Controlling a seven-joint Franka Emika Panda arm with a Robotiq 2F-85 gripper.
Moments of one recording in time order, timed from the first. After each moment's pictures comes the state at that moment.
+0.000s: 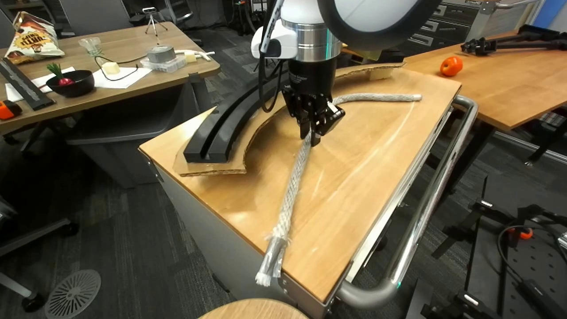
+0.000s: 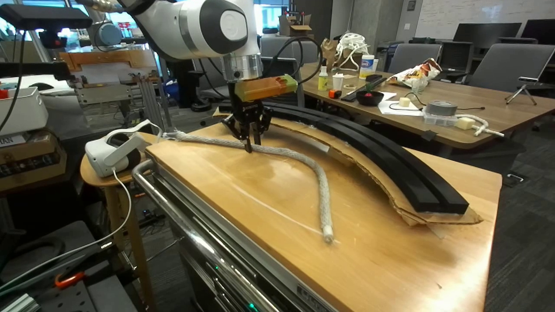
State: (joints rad) arm 0.08 0.23 0.06 -2.17 -0.17 2.41 -1.13
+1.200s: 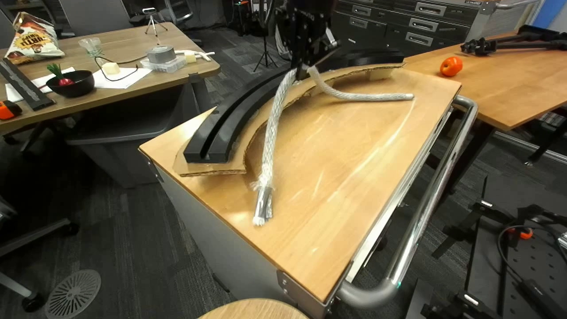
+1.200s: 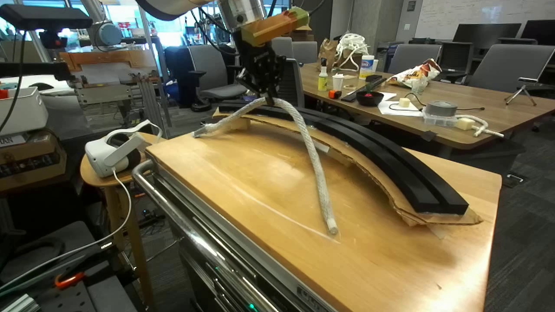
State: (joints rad) arm 0.04 0.06 0.07 -2.16 -0.30 2.46 -1.10
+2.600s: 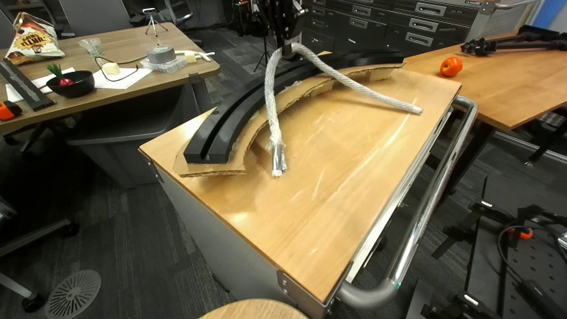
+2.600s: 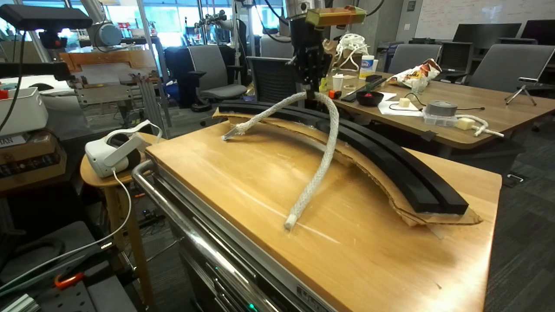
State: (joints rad) arm 0.00 0.43 0.03 -1.55 -0.22 2.02 -1.26
